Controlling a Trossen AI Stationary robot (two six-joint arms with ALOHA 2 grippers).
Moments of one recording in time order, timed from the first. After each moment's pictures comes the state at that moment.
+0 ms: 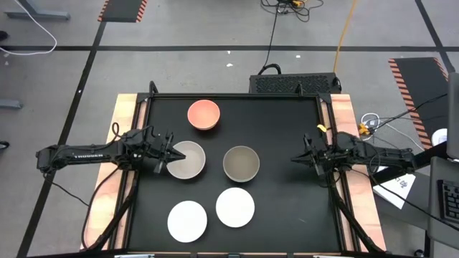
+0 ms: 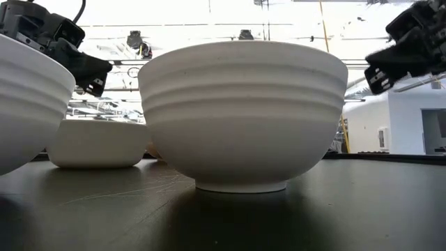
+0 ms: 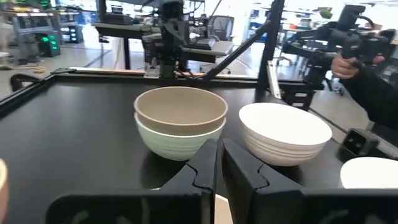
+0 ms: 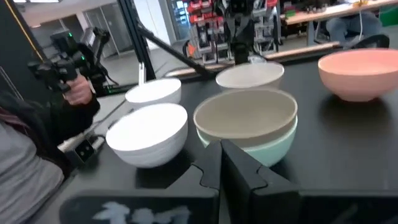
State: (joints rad) left arm 0.22 0.40 0.01 0.32 0.42 -0.05; right arm -0.07 0.00 0.08 -0.21 -0.26 0.21
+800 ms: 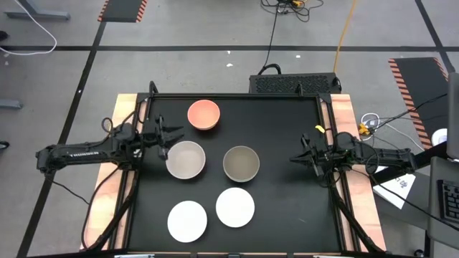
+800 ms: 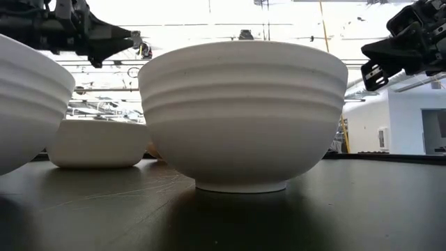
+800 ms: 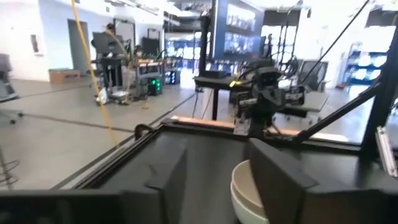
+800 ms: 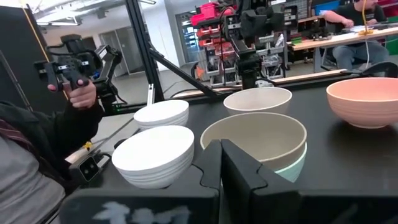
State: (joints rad) left arm 0.23 0.41 0.19 0.30 0.01 -0.04; right arm -0.07 0.00 0.02 -0.09 -0.26 0.20
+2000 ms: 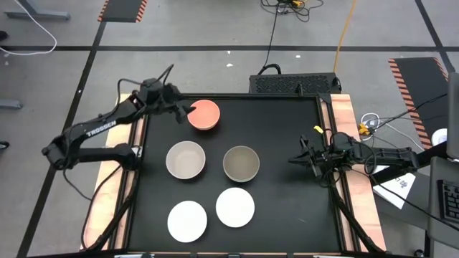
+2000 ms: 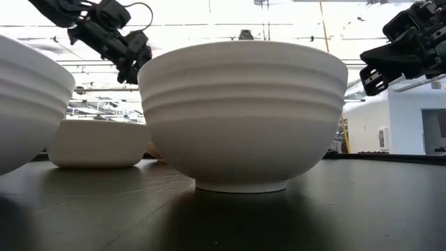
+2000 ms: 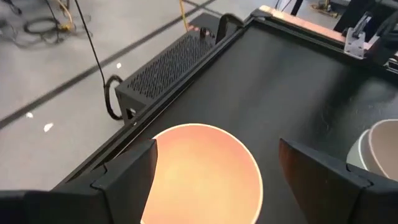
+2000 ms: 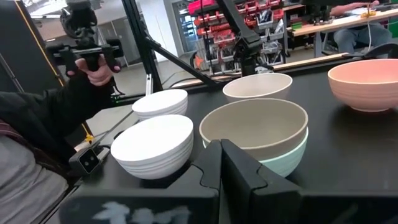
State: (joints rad) left arm 0.78 1.07 0.76 -0.20 0.28 0.02; right arm -0.07 0.05 0.02 -0.10 -0.26 0.22
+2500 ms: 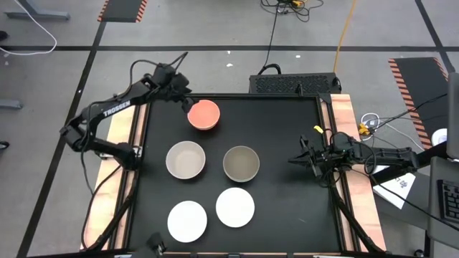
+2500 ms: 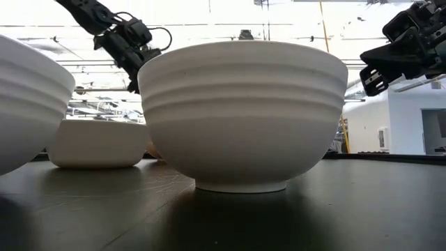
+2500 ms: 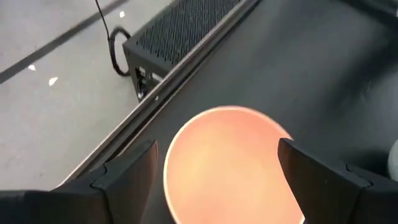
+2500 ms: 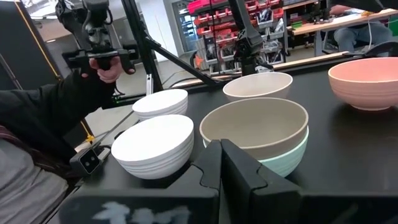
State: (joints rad) left arm 0.87 1.35 1.01 -0.42 0.31 0.11; right arm -0.07 0.06 0.02 -0.10 -0.27 0.22
